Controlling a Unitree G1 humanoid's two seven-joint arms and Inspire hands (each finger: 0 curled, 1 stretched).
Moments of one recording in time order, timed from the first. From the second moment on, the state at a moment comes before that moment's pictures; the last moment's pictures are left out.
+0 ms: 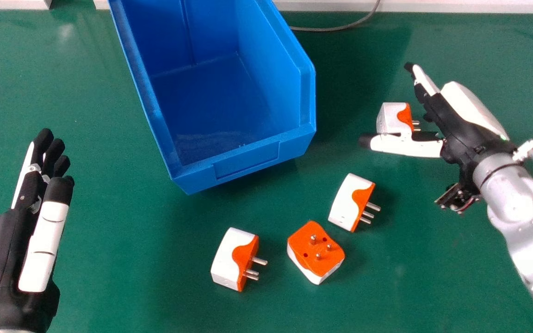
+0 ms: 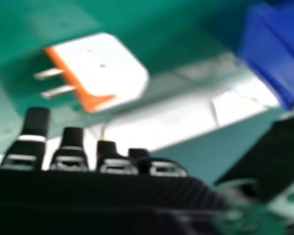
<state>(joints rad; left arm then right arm) 0.43 0.17 0.31 -0.14 -0.26 -0.35 -0.28 -0.53 -0.49 0.20 0.58 -0.52 -0.01 0.17</state>
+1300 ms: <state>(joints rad) 0.43 0.17 0.32 -0.16 -0.27 -0.34 -0.29 -0.92 -0.56 0.49 1.02 -0.78 -0.14 0.18</state>
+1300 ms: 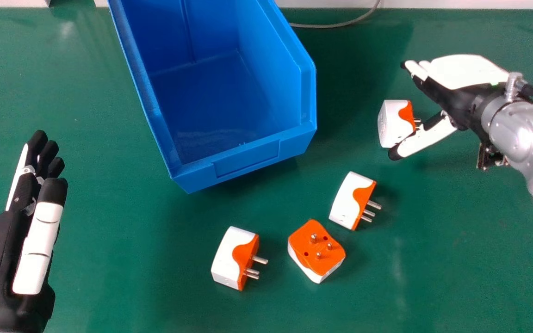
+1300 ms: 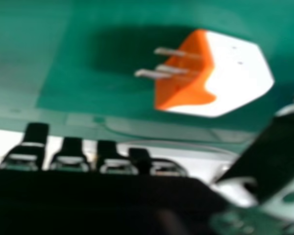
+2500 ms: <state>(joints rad) 0.47 0.17 0.36 -0.18 -0.31 -0.36 -0.31 -1.01 -0.43 0.65 1.21 -0.87 -0.09 0.12</state>
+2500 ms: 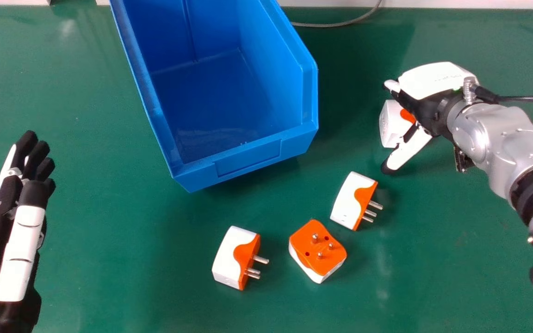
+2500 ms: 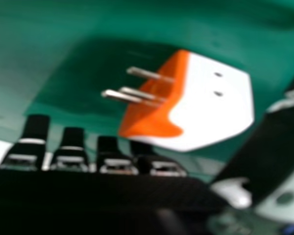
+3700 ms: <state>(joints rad) 0.52 0.18 0.40 -0.24 -0.32 -0.33 -0.32 -1.01 -0.42 0.66 1.24 -0.87 -0.07 0.10</state>
